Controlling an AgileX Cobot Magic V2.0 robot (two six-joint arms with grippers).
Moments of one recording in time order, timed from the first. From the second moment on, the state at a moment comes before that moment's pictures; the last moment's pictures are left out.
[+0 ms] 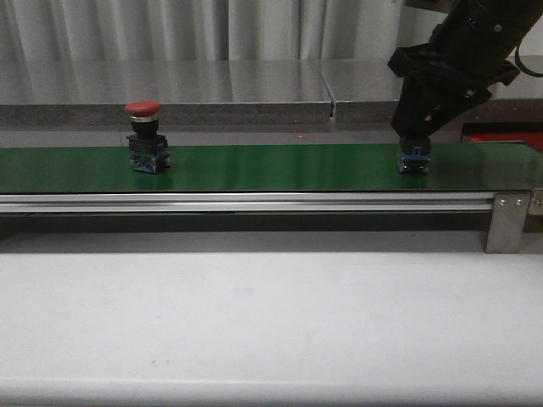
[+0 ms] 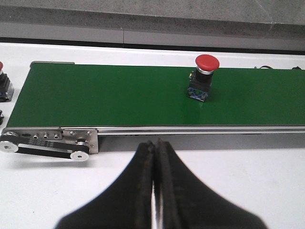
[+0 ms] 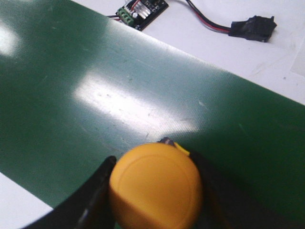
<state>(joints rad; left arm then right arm) 0.00 0.63 -0.61 -0.31 0.53 0.31 0.08 1.90 -1.51 0.47 0.78 -0.53</state>
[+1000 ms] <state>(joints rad) 0.00 0.63 -0.61 -0.31 0.53 0.31 -0.39 1.31 -0.88 0.32 0.73 -0.20</state>
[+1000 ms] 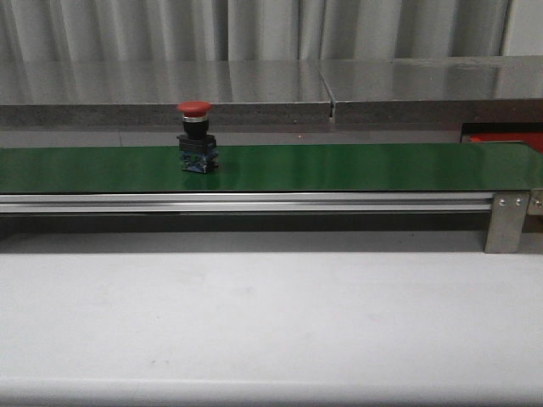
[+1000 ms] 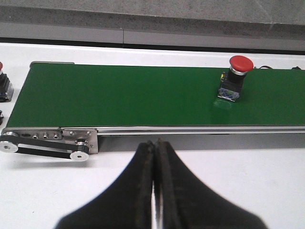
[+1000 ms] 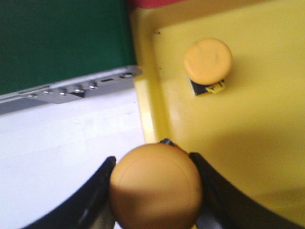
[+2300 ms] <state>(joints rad) 0.00 0.63 -0.61 -0.31 0.53 0.31 -0.41 1.52 -0.74 0.35 0.42 -0.20</state>
